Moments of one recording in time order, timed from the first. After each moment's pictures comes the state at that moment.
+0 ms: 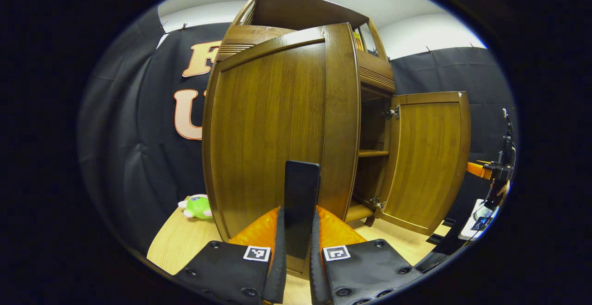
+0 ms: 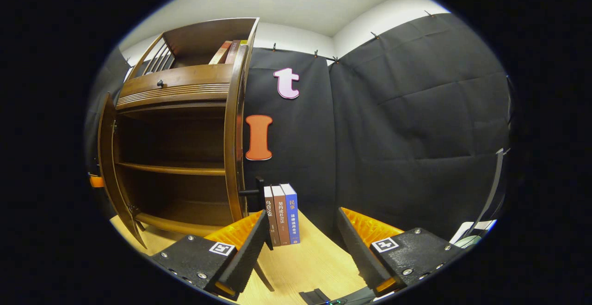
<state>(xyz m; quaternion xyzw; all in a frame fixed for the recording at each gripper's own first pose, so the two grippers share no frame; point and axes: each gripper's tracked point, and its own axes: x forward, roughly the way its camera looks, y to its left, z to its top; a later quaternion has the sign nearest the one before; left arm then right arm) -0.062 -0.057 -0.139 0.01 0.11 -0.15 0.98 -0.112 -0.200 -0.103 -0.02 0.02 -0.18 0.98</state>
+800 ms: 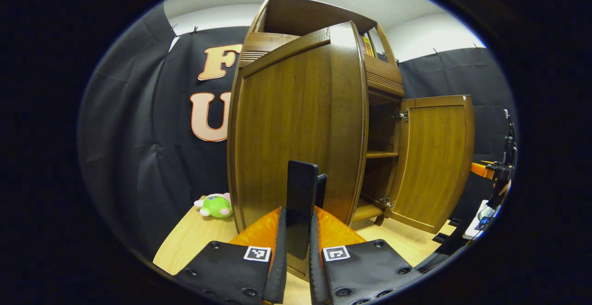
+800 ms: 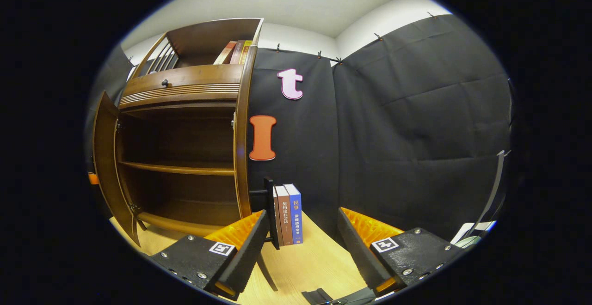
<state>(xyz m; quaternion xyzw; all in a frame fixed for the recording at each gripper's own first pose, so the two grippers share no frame) -0.079 -0.017 -0.134 0.01 0.11 -0.11 0.99 -0.115 -0.190 -0.102 -0.02 0.02 -0.17 0.99</state>
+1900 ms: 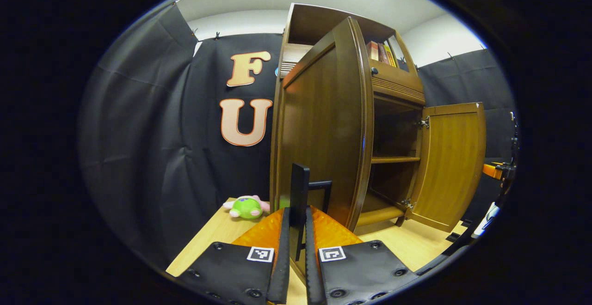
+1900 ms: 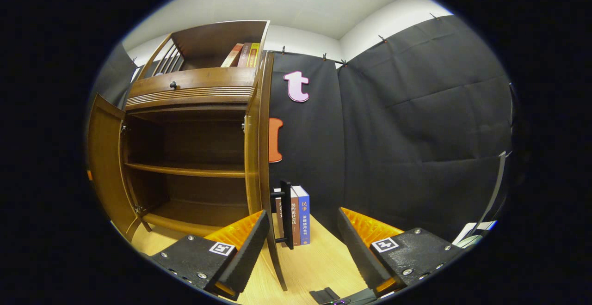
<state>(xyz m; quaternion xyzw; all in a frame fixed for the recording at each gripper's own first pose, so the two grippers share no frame) -0.083 0.011 -0.128 0.01 0.08 -0.04 1.00 -0.116 -0.166 -0.096 -0.02 0.02 -0.15 0.99</state>
